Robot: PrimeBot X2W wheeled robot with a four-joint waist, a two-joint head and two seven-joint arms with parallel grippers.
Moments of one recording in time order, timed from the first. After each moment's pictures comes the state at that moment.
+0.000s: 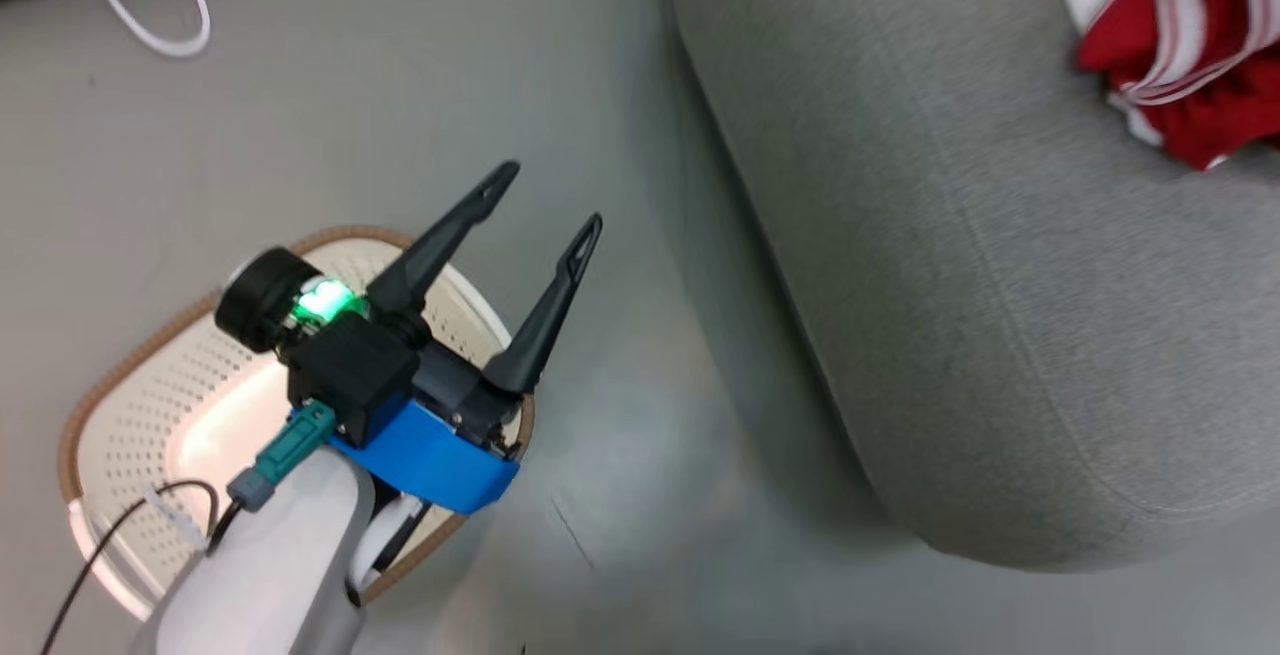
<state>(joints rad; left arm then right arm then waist) -0.53 0.29 -0.51 0.06 -0.27 -0.13 -0.21 -1.06 -0.49 -0.25 0.62 0.22 0.13 0.02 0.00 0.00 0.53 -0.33</state>
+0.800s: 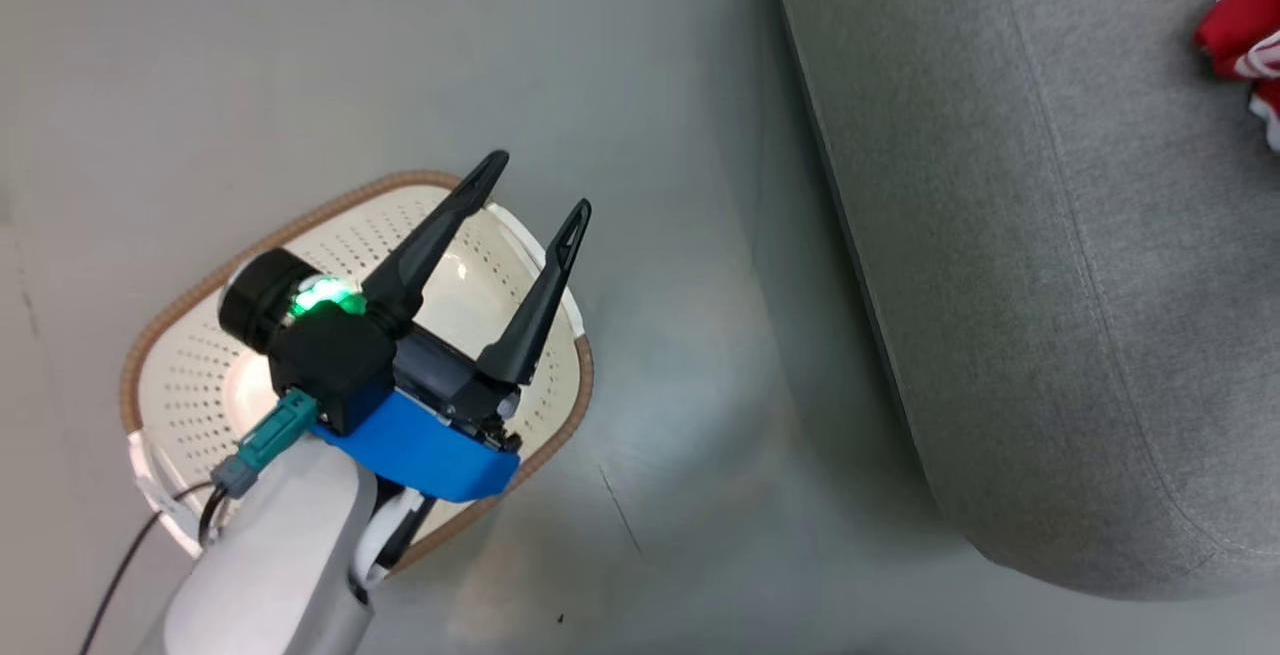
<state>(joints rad) -0.56 0.29 -0.53 0.10 -0.34 -0.13 -0.26 -0.98 -0.44 -0.37 0.99 0.13 0.13 -0.21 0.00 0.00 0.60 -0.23</state>
